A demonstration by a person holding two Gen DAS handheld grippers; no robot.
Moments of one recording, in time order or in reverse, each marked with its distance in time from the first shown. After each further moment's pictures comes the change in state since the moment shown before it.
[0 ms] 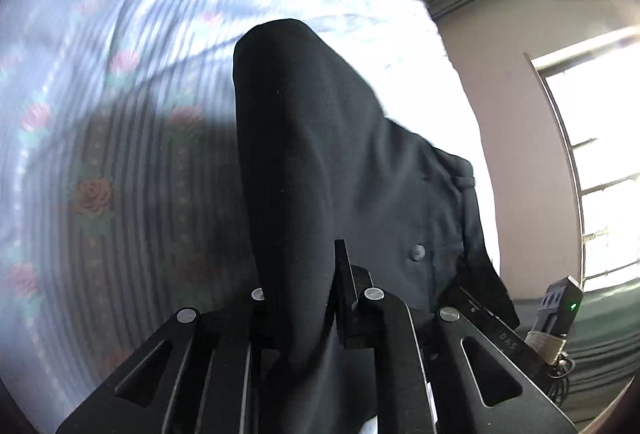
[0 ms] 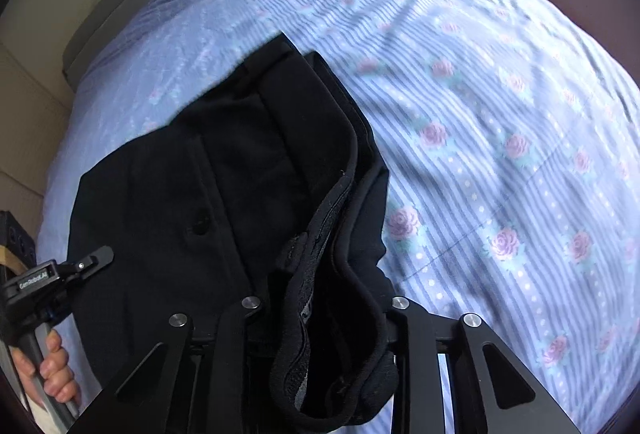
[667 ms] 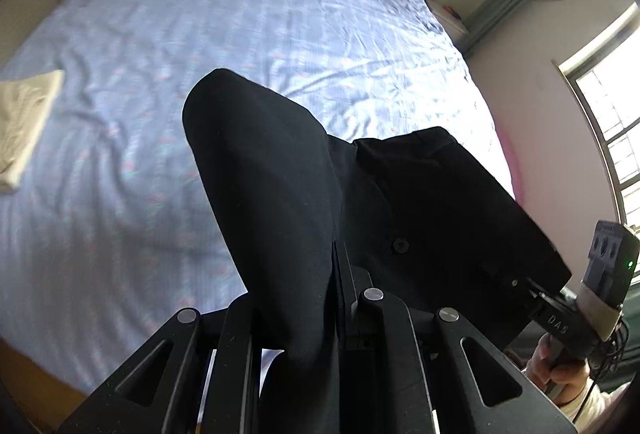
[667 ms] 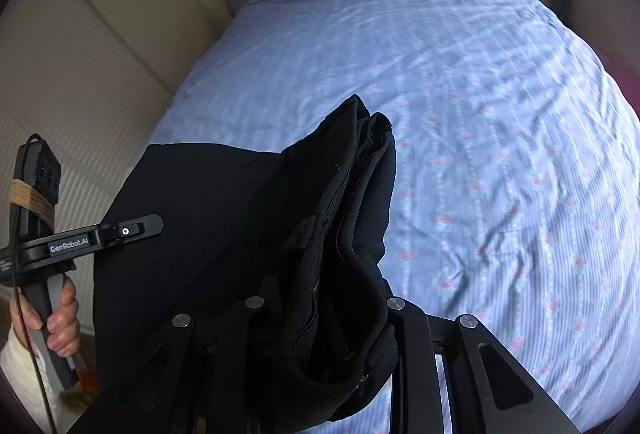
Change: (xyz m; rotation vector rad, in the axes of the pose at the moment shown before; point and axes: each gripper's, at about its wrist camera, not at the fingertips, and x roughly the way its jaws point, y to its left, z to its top) left arm -0.238 -0.071 -0.156 -0.027 -0.155 0.305; right arm -0.190 0.097 -0.072 -0.442 0.073 0.337
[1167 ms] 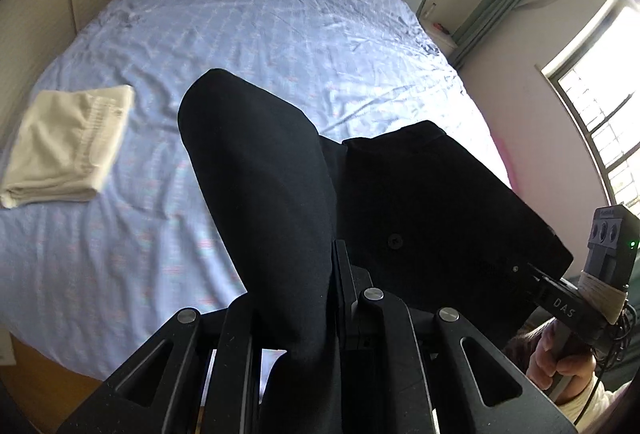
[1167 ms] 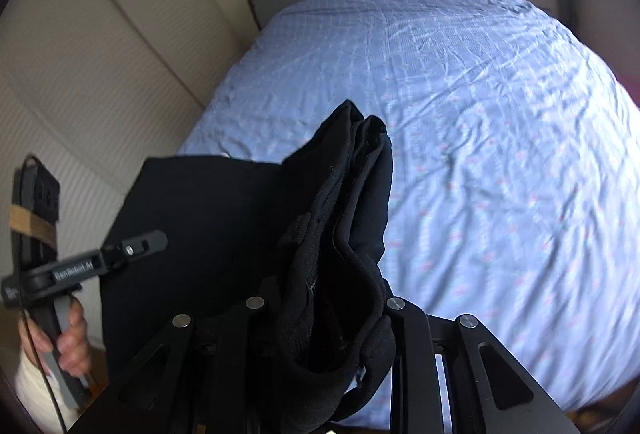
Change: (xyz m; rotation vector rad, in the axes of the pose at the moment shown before) left arm -0.131 0.163 -0.028 0.076 -0.061 -0.022; right arm -0.003 0.186 -0.047 0.041 -0.089 0.009
